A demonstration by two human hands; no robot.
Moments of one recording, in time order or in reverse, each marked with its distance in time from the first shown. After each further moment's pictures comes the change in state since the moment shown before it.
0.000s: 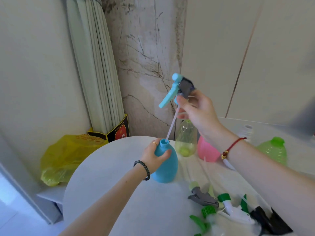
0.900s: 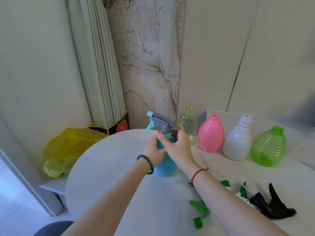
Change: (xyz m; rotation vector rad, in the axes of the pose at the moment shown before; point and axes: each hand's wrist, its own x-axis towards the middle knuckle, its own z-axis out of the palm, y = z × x) left_hand -0.012 -0.005 0.015 -0.076 0.049 0.086; right_hand -0.078 0.100 0.036 -0.180 0.112 0.107
